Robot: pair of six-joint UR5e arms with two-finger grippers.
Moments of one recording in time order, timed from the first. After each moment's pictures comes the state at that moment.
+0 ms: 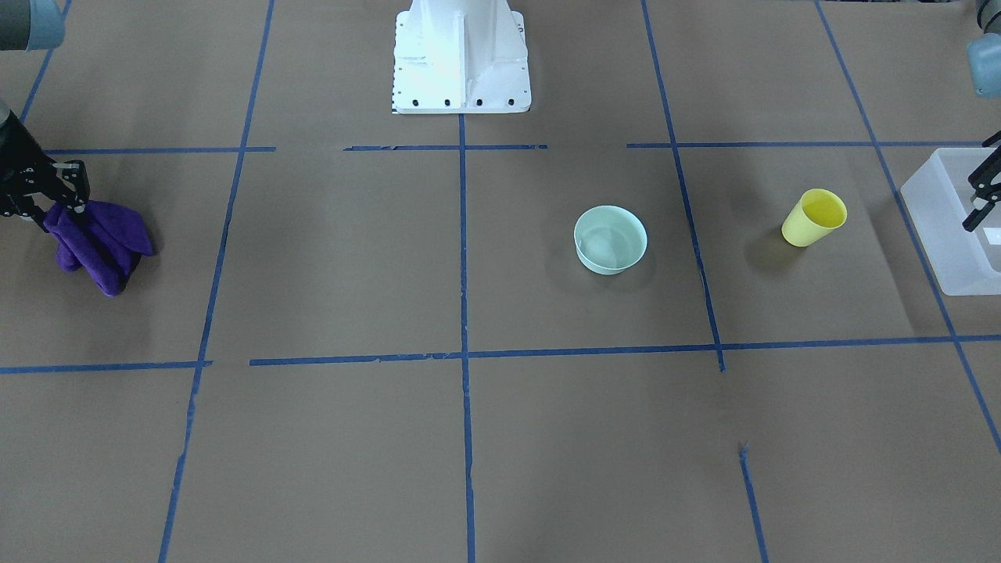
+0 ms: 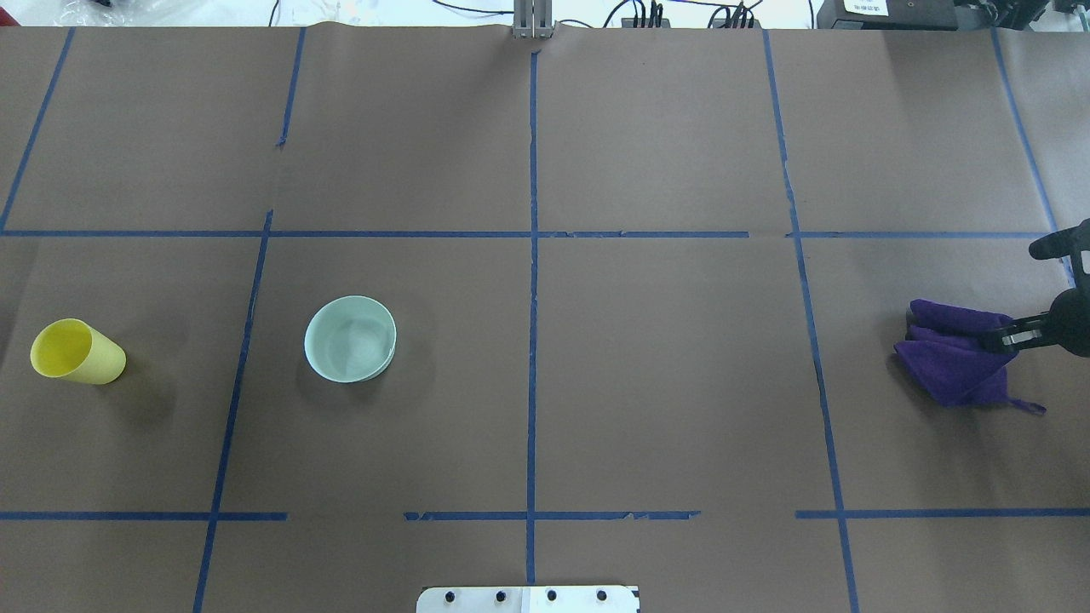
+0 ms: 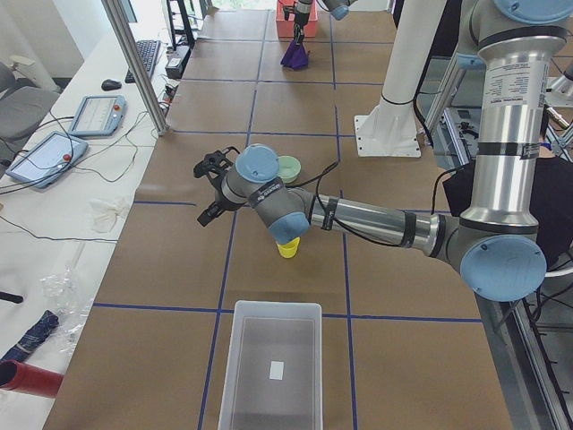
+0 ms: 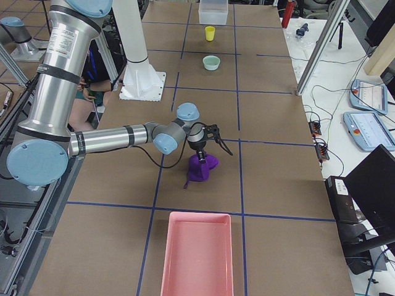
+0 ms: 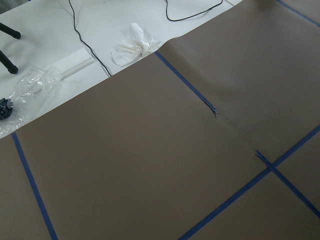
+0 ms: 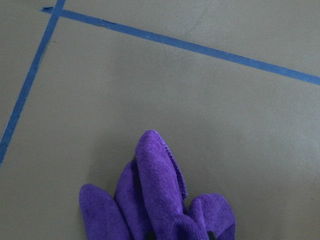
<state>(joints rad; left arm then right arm) -1.41 -1.58 -1.73 -2.36 -2.32 -0.15 0.92 -1.87 1.95 -0.98 1.99 0.64</state>
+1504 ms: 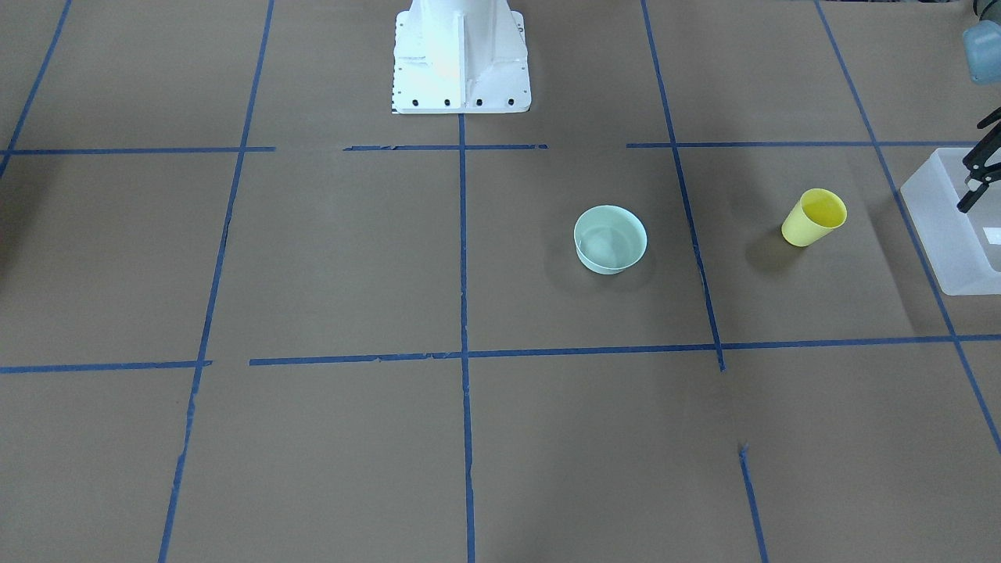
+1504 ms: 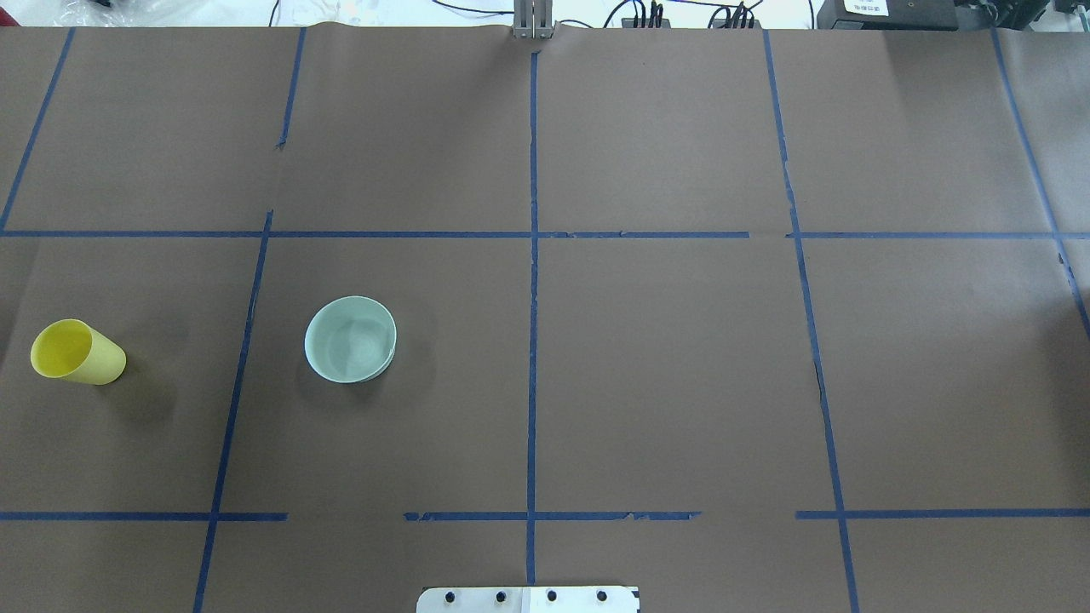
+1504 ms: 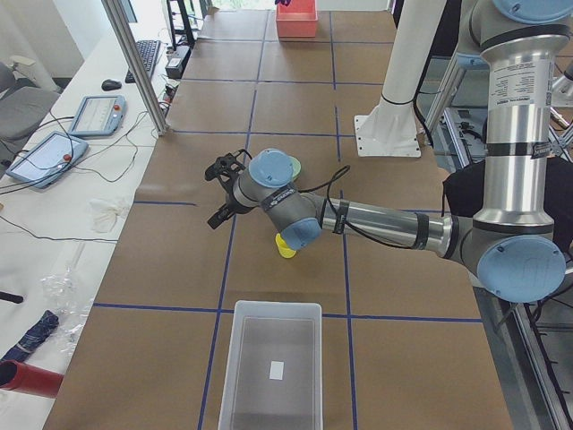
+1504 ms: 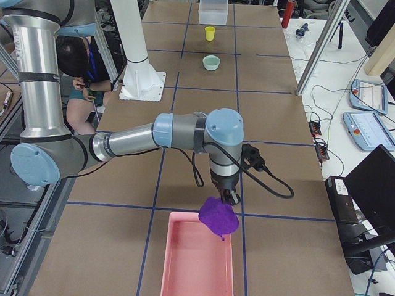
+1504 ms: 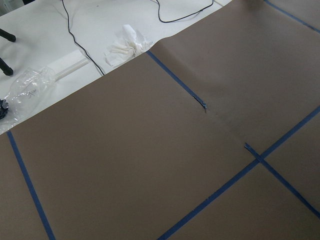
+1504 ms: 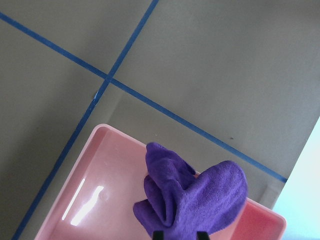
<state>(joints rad) -1.41 -1.51 -1.76 -2.40 -2.32 -0.18 1.81 -1.52 1.56 -1.66 2.25 -0.69</state>
